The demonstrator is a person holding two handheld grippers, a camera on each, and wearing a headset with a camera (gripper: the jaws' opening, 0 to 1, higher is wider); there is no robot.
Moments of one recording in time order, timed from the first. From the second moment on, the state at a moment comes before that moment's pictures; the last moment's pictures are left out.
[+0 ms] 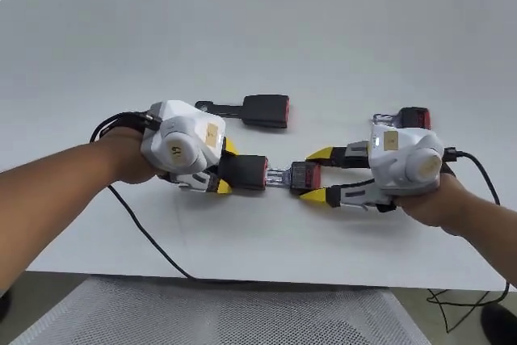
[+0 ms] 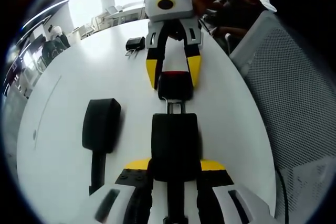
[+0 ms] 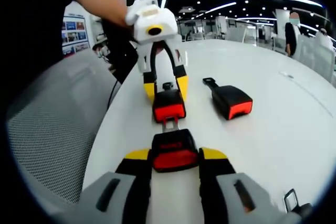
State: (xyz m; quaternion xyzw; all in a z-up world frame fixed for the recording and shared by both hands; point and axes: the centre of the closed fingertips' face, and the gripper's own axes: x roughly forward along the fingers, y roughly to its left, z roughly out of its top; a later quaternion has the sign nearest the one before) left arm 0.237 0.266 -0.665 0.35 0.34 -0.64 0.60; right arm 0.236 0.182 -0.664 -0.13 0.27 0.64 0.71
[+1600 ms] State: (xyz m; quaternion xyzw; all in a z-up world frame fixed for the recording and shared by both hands) left arm 0.238 0.267 -0.672 0.34 0.33 -0.65 0.60; right arm 0.239 0.199 -0.668 -0.15 0.29 0.62 0.72
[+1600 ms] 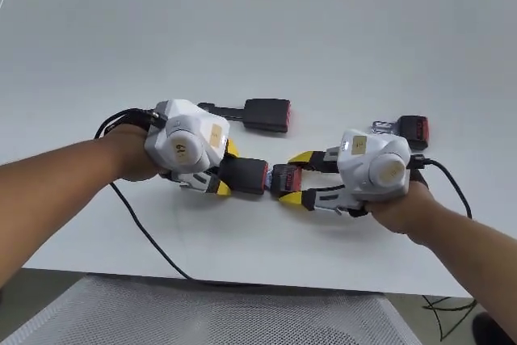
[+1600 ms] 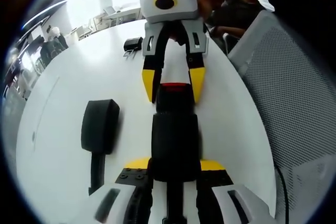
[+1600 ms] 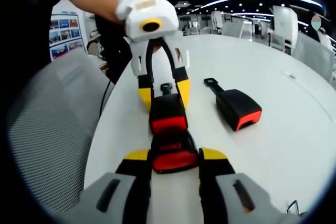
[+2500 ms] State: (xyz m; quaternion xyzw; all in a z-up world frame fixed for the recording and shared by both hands) left arm 0.237 0.264 -0.665 0.26 0.30 -0.64 0.66; right arm 0.238 0.196 -0.667 -0.16 0.25 0.61 0.73
